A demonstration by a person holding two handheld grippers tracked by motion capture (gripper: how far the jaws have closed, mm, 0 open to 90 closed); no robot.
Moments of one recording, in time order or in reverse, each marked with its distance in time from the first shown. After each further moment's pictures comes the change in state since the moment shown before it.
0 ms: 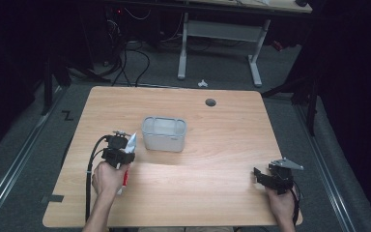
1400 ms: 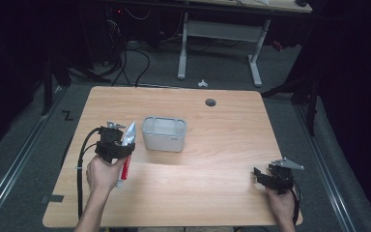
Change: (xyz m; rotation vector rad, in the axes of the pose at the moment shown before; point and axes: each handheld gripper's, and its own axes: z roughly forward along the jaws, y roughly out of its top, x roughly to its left) left arm -0.007 0.015 -0.053 -0.153 -0.079 0.030; right arm -0.001 0.000 0.000 -0.001 0.005 0.001
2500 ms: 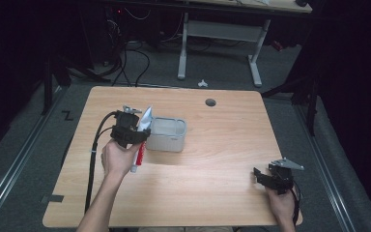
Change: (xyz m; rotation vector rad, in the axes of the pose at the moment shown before) left arm -0.031 0.049 0.003 -0.059 -0.064 0.068; right arm 0.000 0.000 0.000 0.001 0.004 0.000
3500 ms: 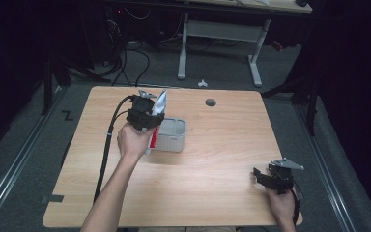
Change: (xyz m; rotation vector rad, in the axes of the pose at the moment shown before) left arm -0.016 0.046 0.023 -0.087 -0.006 0.060; right arm 0.000 0.000 0.000 0.001 0.004 0.002
